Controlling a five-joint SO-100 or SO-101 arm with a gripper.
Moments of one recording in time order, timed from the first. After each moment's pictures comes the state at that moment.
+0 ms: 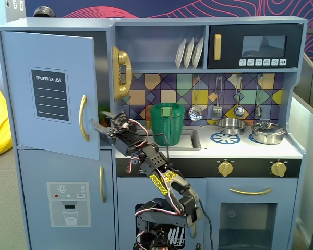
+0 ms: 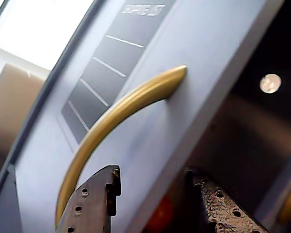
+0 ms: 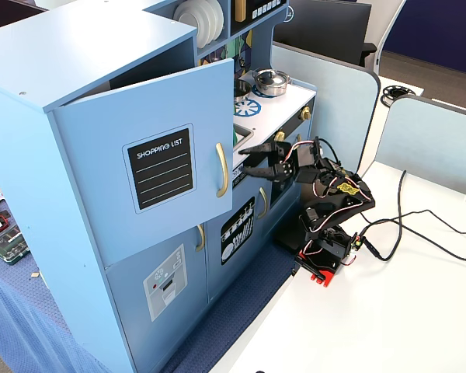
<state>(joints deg) -48.5 164.0 126.4 14.2 -122.2</state>
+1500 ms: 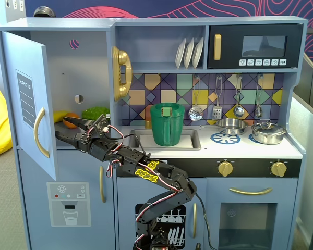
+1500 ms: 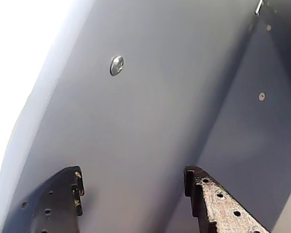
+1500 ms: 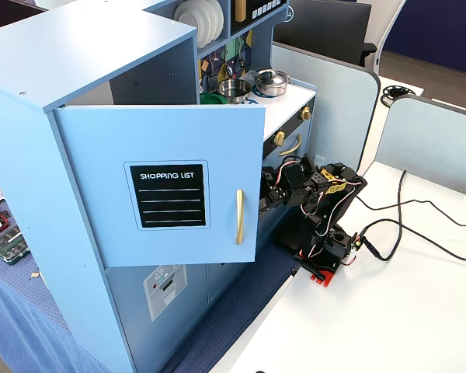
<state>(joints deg) -68.3 141.9 126.4 -12.2 -118.4</state>
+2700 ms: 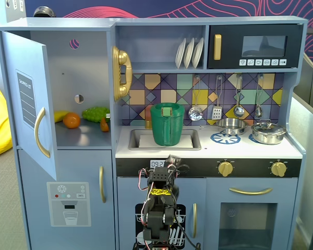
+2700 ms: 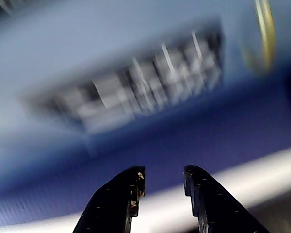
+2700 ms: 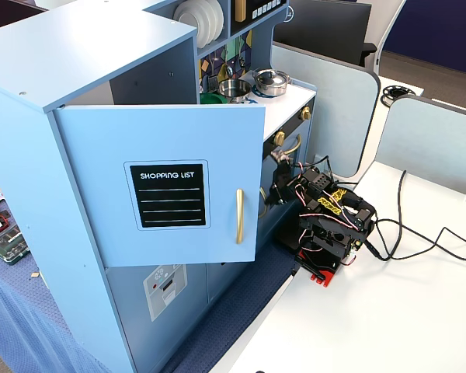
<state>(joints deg) 3.8 171.2 160.1 68.2 -75.7</state>
